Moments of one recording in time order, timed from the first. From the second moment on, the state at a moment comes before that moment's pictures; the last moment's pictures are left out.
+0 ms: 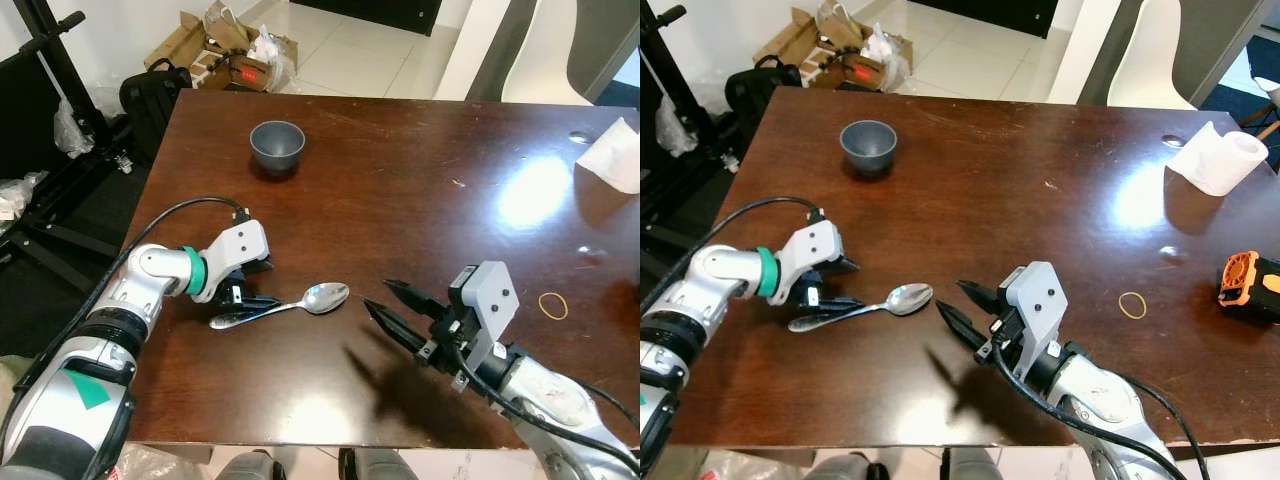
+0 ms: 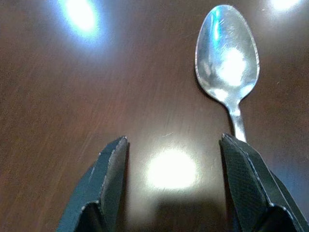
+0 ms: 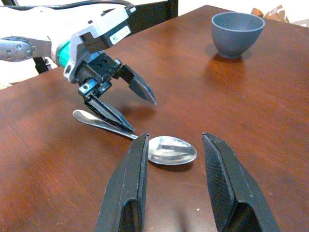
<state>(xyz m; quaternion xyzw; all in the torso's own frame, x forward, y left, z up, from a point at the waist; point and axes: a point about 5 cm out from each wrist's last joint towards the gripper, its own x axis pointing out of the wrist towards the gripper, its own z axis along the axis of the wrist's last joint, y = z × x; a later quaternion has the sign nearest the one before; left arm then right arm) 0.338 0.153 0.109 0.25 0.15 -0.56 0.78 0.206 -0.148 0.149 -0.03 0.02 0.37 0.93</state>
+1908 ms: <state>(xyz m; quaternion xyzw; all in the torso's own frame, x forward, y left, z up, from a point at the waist) 0.323 0.140 0.104 0.26 0.17 -0.60 0.74 0.218 -0.147 0.149 0.00 0.01 0.34 0.94</state>
